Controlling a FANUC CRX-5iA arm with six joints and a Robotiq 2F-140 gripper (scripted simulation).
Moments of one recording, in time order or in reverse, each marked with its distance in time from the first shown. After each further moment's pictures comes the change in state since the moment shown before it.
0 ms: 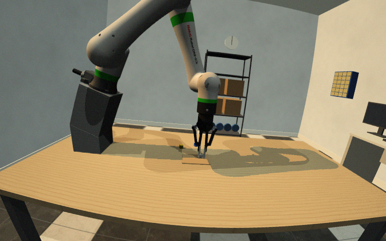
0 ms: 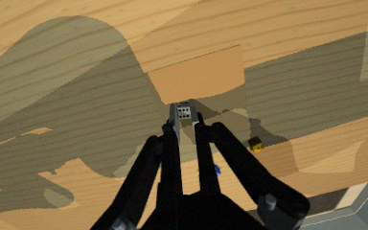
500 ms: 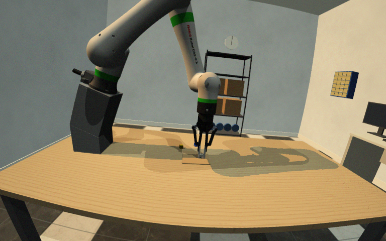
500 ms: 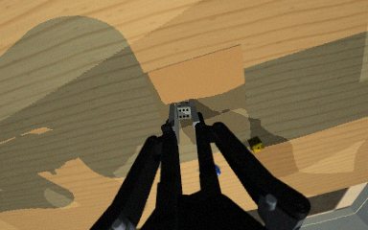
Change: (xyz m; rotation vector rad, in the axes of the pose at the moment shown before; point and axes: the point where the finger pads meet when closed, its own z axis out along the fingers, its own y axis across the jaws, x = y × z) arm 0.000 0.000 0.000 0.000 0.000 0.000
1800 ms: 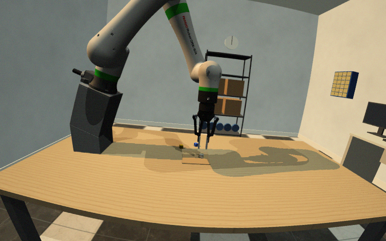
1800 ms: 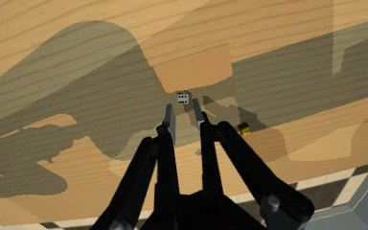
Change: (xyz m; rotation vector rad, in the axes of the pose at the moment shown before) arm 0.000 0.000 -0.052 0.000 0.000 0.000
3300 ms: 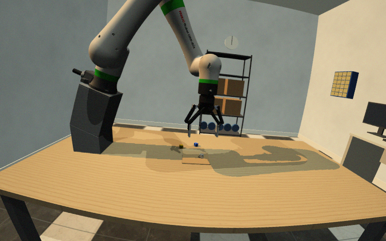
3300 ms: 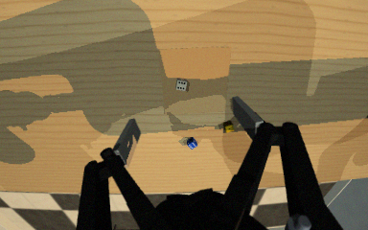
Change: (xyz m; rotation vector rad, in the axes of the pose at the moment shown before) arm -0.015 0.002 -0.035 -0.001 0.010 -0.239
